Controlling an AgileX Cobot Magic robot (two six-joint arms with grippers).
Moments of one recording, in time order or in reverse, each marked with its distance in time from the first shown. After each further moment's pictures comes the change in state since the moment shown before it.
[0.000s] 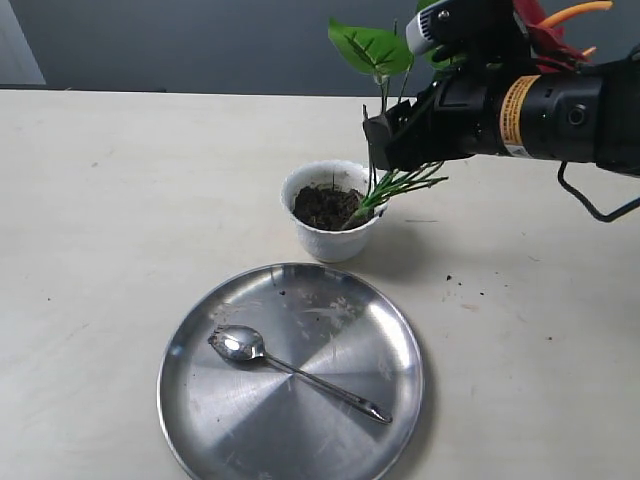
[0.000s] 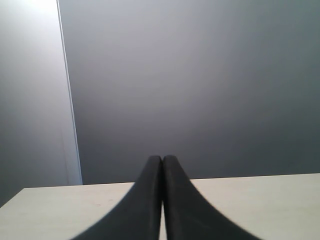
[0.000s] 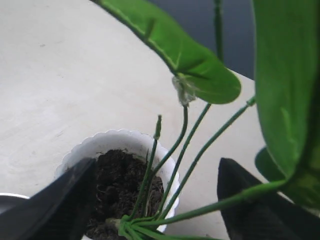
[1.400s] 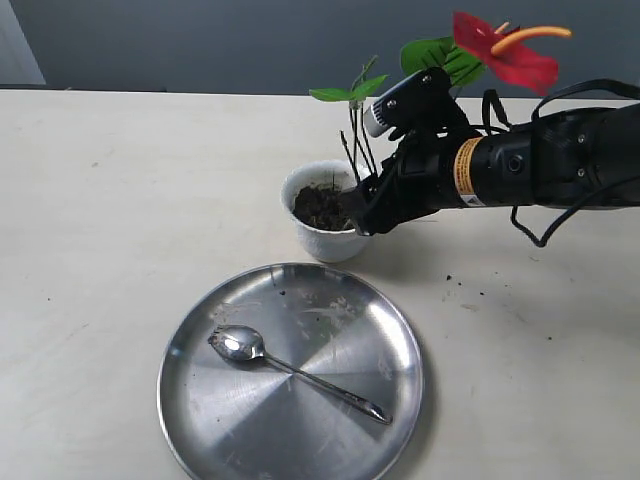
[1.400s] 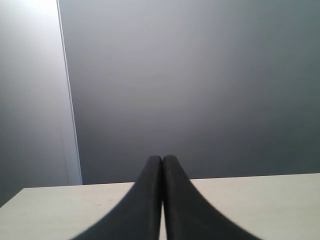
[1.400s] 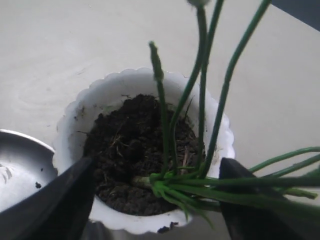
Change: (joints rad) left arm 0.000 0.000 0.000 0.000 0.000 0.000; right arm 0.000 0.215 0.000 0.040 -0.112 -0.166
